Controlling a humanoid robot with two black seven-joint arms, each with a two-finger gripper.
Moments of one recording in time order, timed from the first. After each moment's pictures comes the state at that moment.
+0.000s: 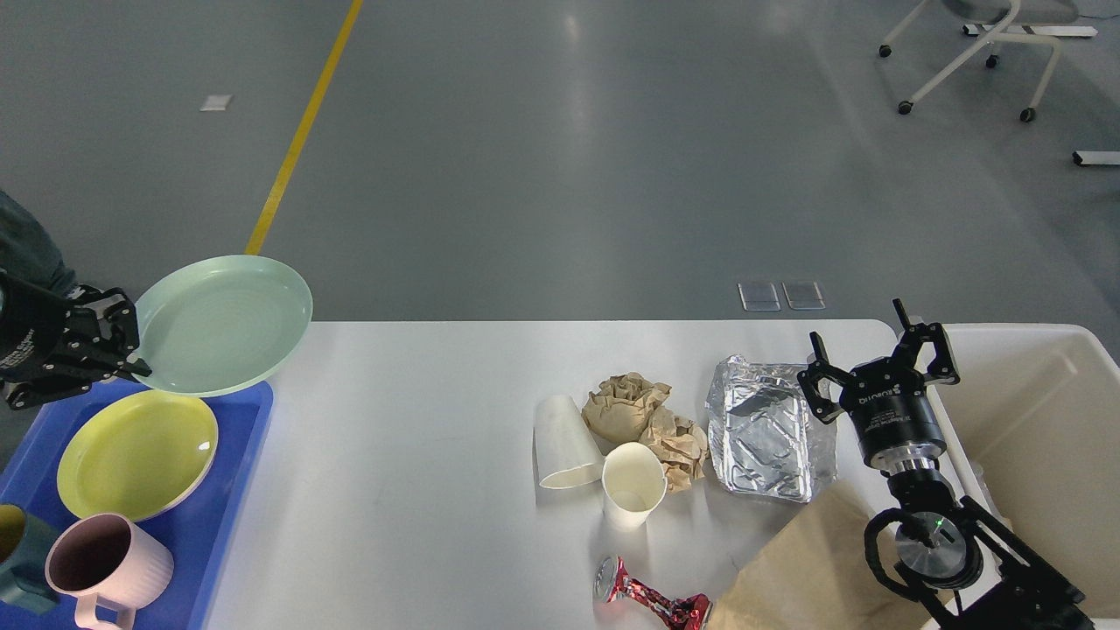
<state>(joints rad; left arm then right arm) -1.88 0.65 1.60 -1.13 -0.40 -0.64 -0.10 0.23 -0.22 1.11 0.91 -0.18 0.35 0.46</state>
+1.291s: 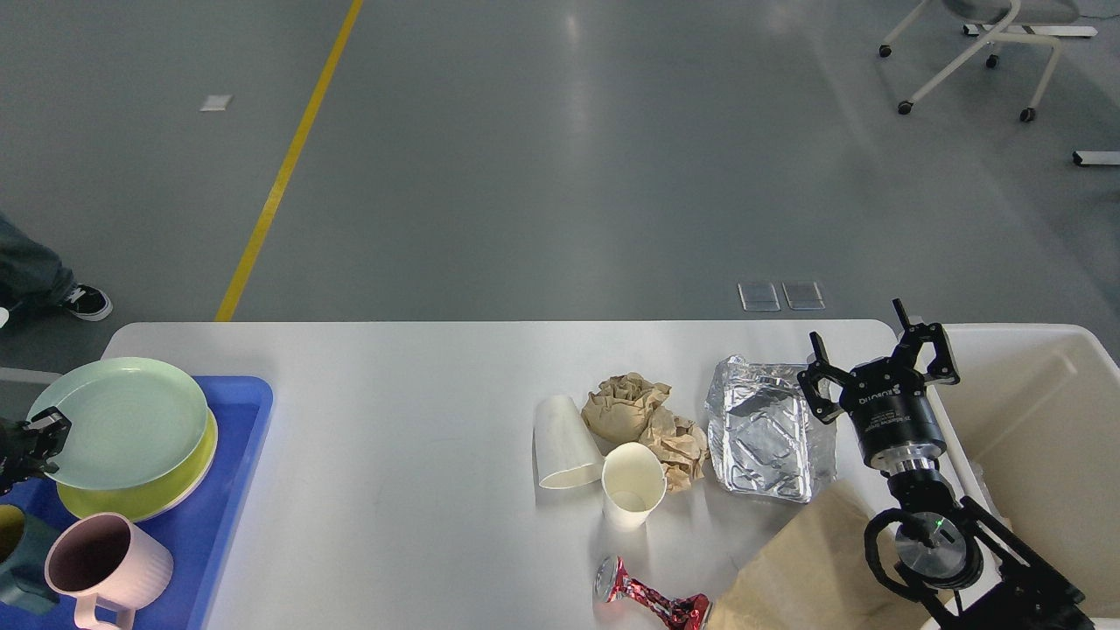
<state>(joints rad) -1.10 0.67 1.13 -0.52 -0.27 -0.43 0.06 0.23 -0.22 1.11 0.91 -0.18 0.35 0.46</state>
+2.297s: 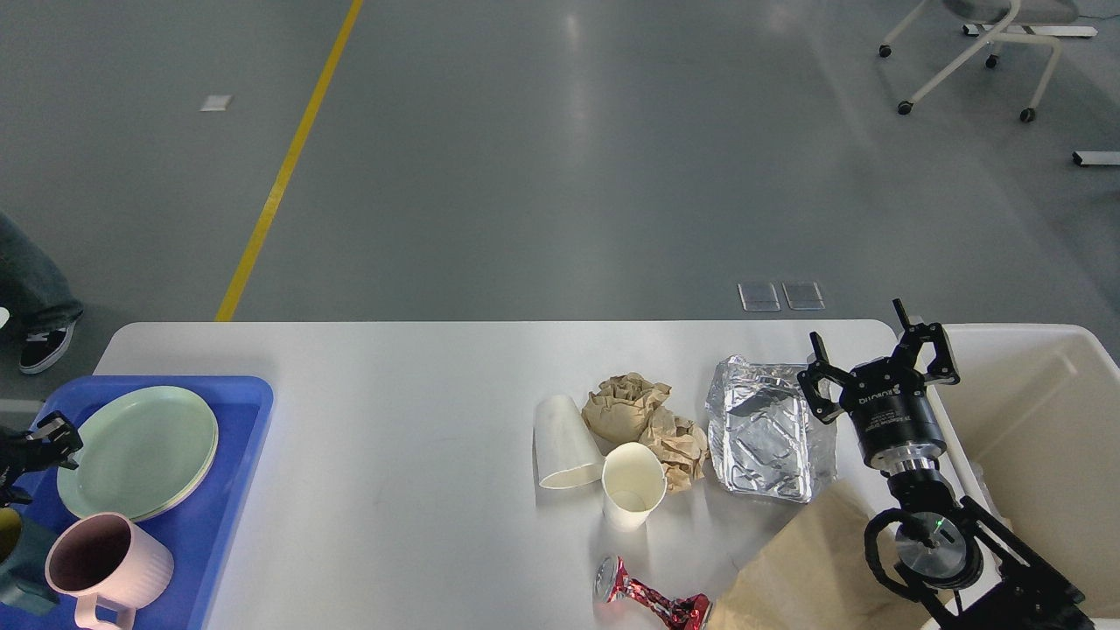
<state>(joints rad) -1.10 0.67 1.12 -0.53 -0.25 -0.44 0.06 0.23 -0.22 1.11 0.91 -0.18 0.35 0.46</state>
